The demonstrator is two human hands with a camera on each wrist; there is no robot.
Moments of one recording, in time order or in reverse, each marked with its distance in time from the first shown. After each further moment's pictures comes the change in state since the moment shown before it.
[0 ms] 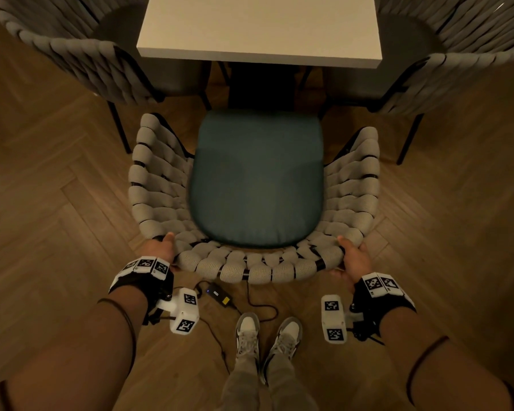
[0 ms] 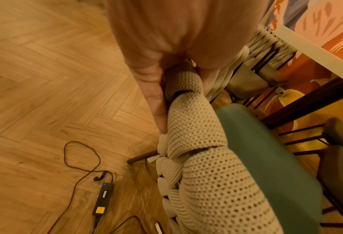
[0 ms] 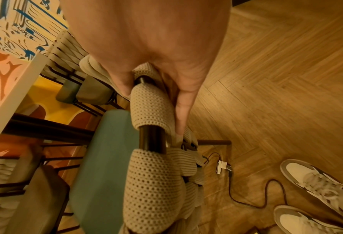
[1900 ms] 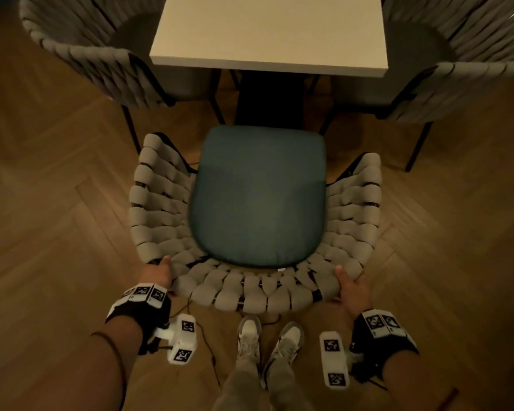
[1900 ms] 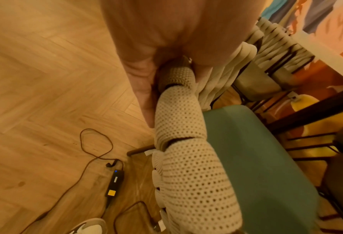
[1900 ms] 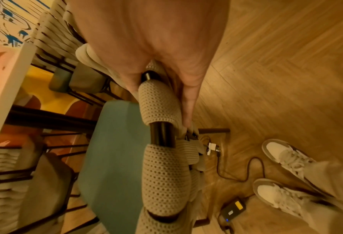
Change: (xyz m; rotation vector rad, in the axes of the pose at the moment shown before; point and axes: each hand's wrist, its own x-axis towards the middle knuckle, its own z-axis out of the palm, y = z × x) left_hand -0.050 -0.026 -0.006 0.028 0.043 -0.061; right_hand -0.007 0.048 -0.023 -0.012 -0.053 -0.028
